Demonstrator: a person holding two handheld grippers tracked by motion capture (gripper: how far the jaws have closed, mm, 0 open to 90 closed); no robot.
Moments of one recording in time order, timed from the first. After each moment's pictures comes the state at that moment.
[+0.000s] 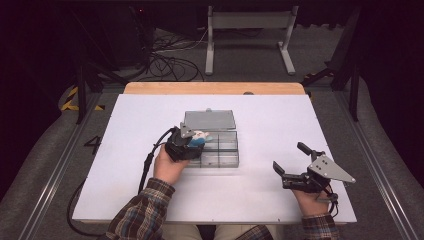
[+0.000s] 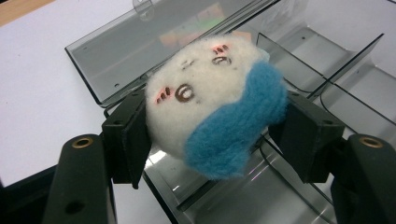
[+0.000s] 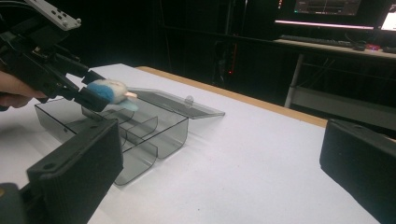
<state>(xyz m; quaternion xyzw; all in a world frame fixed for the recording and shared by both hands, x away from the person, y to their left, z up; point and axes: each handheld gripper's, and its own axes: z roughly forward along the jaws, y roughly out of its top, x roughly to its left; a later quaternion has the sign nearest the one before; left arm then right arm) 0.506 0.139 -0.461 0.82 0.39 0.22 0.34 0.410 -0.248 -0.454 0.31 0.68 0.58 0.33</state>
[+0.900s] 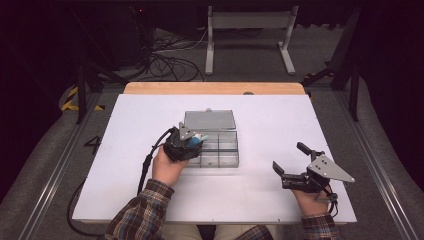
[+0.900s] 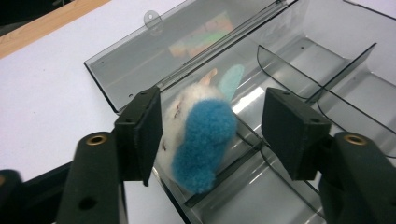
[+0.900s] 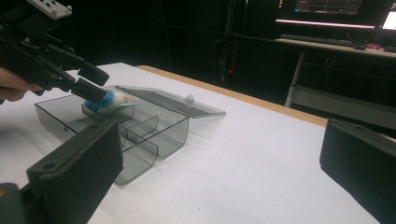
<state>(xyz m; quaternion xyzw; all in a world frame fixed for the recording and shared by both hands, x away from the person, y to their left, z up) 0.495 0.140 -0.452 0.82 0.38 0.25 0.36 0.411 -0.248 -0.455 0.31 0.68 0.57 0.33</state>
